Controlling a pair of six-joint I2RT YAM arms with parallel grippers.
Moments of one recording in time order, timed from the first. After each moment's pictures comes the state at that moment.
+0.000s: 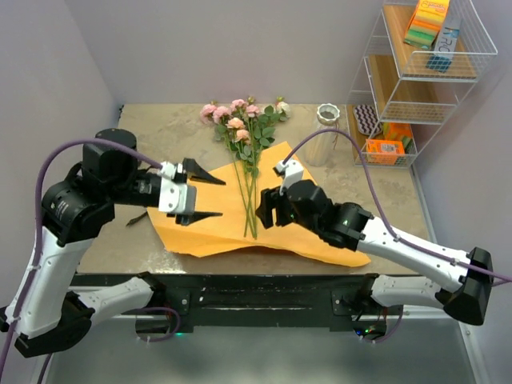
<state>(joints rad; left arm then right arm) -0.62 1.05 1.72 -1.11 0.86 0.78 0.98 1.13 0.98 -0.37 0.26 0.47</state>
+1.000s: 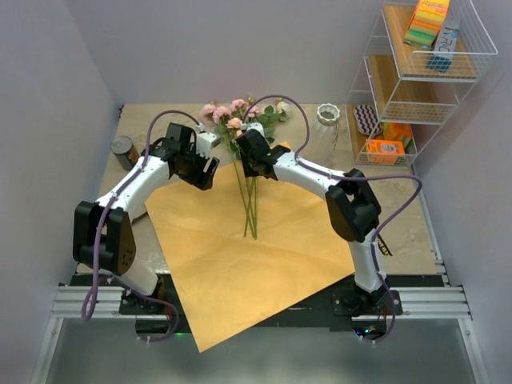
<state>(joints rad) -0.25 1.57 1.24 -0.66 0.23 0.24 0.75 2.05 1.66 -0.45 0.37 0.36</state>
